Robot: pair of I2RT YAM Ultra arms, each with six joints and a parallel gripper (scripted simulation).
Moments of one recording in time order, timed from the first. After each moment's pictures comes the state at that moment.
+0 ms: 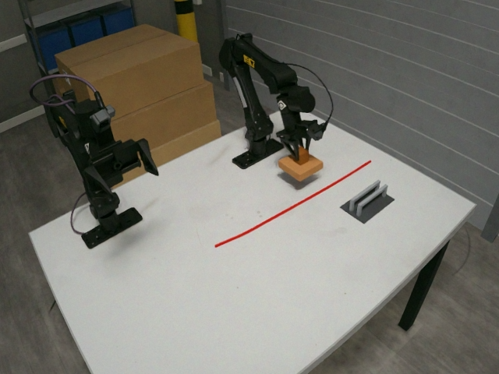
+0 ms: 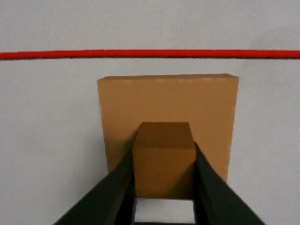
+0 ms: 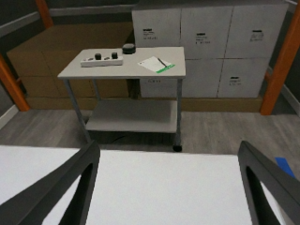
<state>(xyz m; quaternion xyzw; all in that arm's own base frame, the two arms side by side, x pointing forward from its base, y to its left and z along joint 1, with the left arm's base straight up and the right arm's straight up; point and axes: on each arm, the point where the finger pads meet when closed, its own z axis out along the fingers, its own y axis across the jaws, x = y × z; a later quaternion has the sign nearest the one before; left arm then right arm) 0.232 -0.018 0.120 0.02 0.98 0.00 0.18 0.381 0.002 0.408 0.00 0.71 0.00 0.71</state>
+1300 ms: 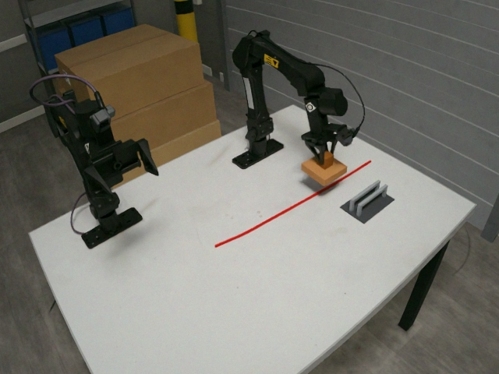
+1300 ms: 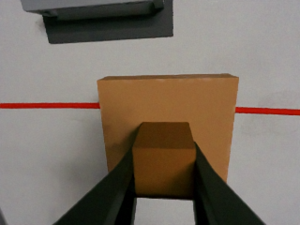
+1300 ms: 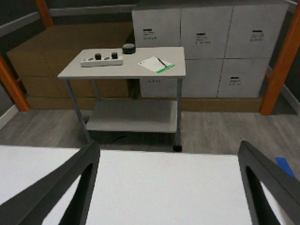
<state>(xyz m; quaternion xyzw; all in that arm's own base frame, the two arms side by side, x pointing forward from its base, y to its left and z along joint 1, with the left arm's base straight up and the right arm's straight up) 0.313 0.005 0.137 0.02 0.99 -0.01 0.15 0.381 0.002 0.408 0.00 0.71 0.00 0.71</state>
